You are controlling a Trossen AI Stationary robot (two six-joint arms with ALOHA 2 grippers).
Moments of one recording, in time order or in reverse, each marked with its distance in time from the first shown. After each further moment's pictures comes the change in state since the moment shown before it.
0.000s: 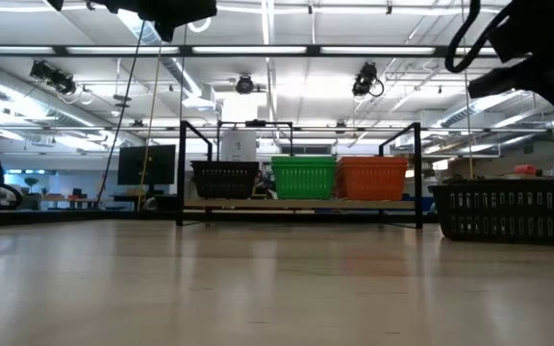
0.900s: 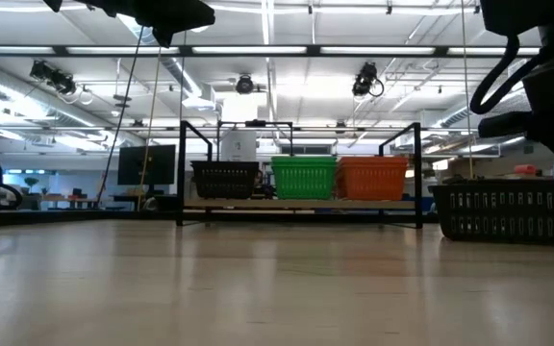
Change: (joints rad) left arm 0.000 0.000 0.000 -0.059 0.000 -0.016; right arm 0.095 0.002 -0.235 0.313 0.084 -0.052
